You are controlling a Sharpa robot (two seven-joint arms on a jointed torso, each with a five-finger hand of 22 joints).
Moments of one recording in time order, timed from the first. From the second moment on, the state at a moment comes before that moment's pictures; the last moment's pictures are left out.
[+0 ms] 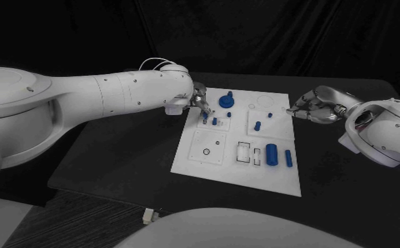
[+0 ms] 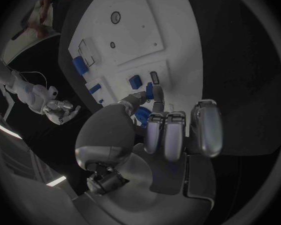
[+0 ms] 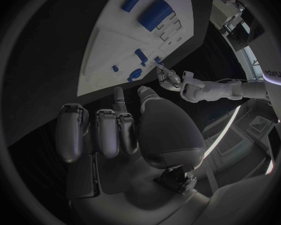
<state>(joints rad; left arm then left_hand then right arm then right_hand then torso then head) 1.30 -0.60 -0.21 1.18 -1.07 0.18 -0.44 1.02 -0.03 0.39 0.00 0.40 1.04 0.03 0.24 1.12 1.46 -0.04 1.55 1.30 1.46 -0.08 1.56 1.29 0.08 1.45 0.02 1.34 1.29 1.31 -0.93 -0.21 1.57 -1.24 -0.26 -0.18 1.22 0.01 0.01 0.27 0.44 0.89 0.09 0.29 0.32 1.47 0.00 1.55 1.31 1.46 -0.06 1.49 1.30 0.03 1.46 0.05 1.42 1.29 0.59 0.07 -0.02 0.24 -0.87</state>
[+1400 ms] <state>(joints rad) 1.24 -0.71 -0.21 1.32 -1.14 -0.02 -0.43 1.02 -0.03 0.43 0.00 0.40 1.04 0.04 0.24 1.12 1.46 -0.04 1.55 1.30 1.46 -0.08 1.56 1.29 0.08 1.45 0.02 1.33 1.29 1.30 -0.93 -0.21 1.57 -1.24 -0.26 -0.19 1.23 -0.01 0.01 0.27 0.44 0.89 0.09 0.29 0.32 1.47 0.00 1.55 1.31 1.46 -0.06 1.49 1.30 0.03 1.46 0.05 1.42 1.29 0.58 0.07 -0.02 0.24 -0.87</state>
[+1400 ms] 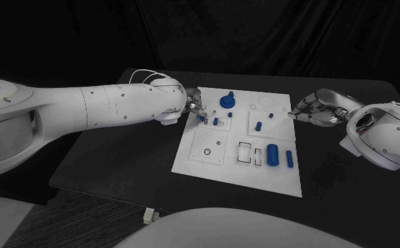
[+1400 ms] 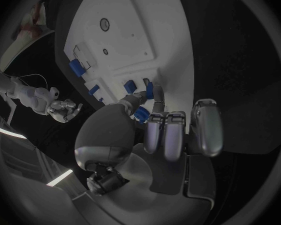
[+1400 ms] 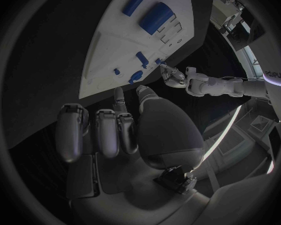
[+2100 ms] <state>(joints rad) 1.22 -0.72 -0.21 1.34 -1.18 -0.10 -0.41 1.00 -0.03 0.43 0.01 0.39 1.04 0.04 0.24 1.12 1.46 -0.04 1.55 1.30 1.46 -0.08 1.56 1.29 0.08 1.45 0.02 1.33 1.29 1.29 -0.93 -0.21 1.57 -1.24 -0.26 -0.19 1.24 0.00 0.01 0.27 0.46 0.89 0.09 0.29 0.32 1.47 0.00 1.55 1.31 1.46 -0.06 1.49 1.30 0.03 1.46 0.05 1.42 1.29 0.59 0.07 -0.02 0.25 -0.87</state>
